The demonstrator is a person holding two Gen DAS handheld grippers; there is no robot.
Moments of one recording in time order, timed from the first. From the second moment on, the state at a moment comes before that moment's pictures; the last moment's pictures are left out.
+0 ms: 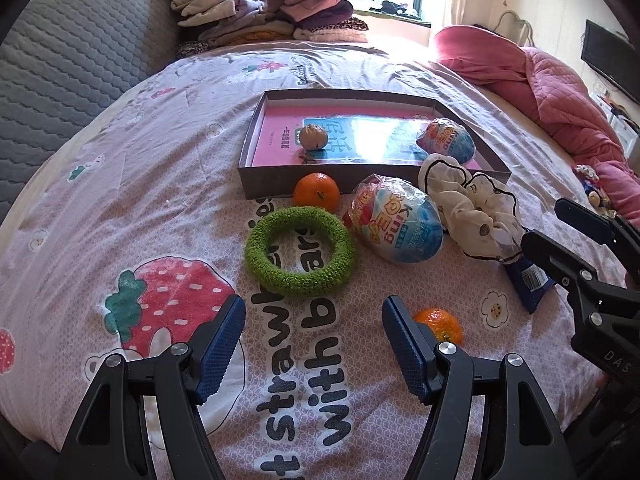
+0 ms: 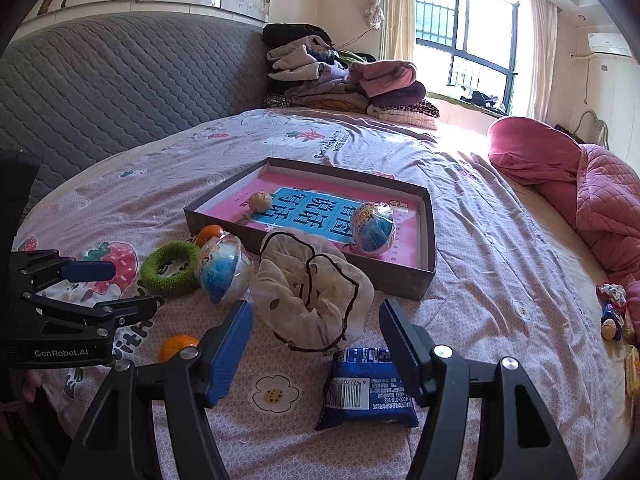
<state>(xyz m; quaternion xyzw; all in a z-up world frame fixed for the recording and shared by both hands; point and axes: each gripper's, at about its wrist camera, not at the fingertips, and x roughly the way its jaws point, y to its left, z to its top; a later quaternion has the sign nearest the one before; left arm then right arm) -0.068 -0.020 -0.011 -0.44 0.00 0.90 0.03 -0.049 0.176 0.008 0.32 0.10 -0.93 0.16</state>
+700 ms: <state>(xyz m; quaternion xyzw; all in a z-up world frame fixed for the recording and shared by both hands) -0.096 -0.019 -0.027 -0.44 0.02 0.89 0.03 -0.064 0.148 -0.020 0.34 0.17 -0.91 0.16</state>
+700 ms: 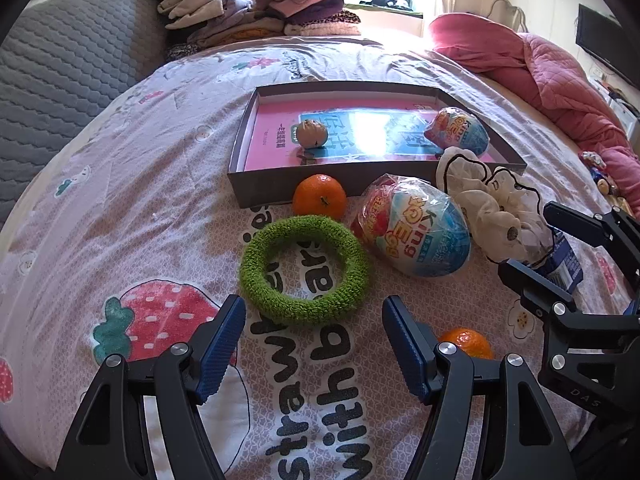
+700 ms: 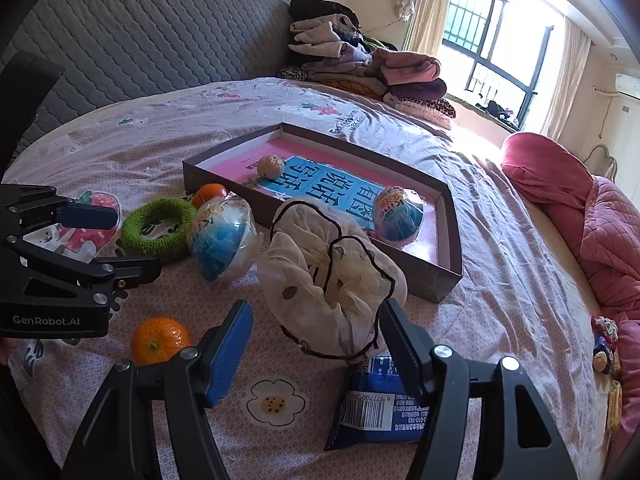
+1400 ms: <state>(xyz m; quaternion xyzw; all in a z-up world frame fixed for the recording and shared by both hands) -0.124 -0.023 -0.044 -0.46 0.01 0.89 0.05 -0.097 0.138 -0.034 0.35 0.20 -0.90 0.15</state>
